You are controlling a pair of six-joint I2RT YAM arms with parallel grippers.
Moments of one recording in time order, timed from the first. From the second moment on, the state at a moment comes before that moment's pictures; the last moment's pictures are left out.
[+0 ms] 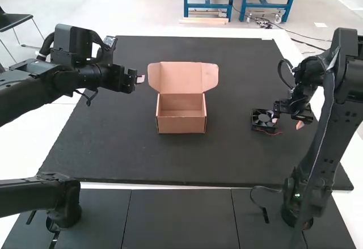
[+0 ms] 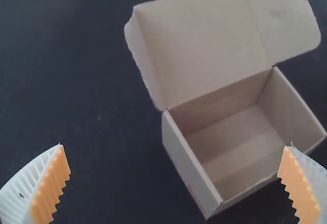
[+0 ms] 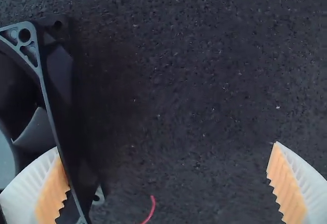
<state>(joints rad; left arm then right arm) -0.30 0.95 0.82 -0.38 0.13 0.02 -0.23 1.92 1.17 -0.72 -0.01 -0.07</state>
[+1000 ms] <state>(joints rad) -0.30 0.95 0.80 -0.44 0.13 0.02 -0.19 1.93 1.22 -0.85 -0.19 0.03</state>
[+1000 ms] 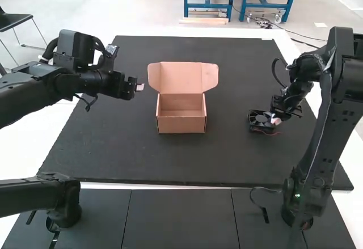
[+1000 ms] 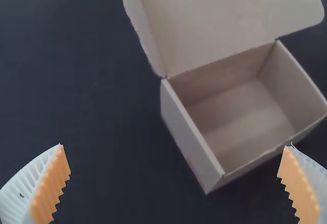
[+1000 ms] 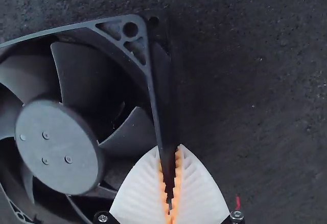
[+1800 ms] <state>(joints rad) -0.30 0.86 0.76 -0.53 0.13 0.04 -0.19 1.41 1.05 -1.04 -0.33 0.09</state>
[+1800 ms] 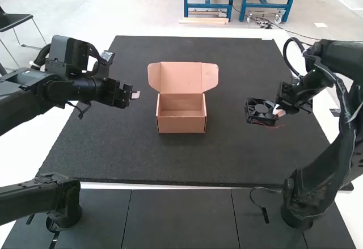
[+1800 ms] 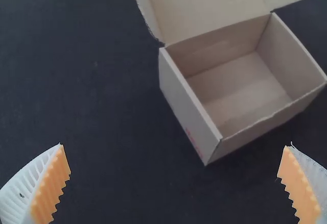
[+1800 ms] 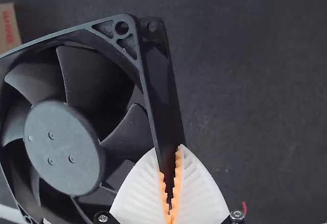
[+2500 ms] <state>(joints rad) -0.30 0.84 0.72 -0.51 0.13 0.04 0.29 1.22 0.96 -0.94 -0.39 0.35</state>
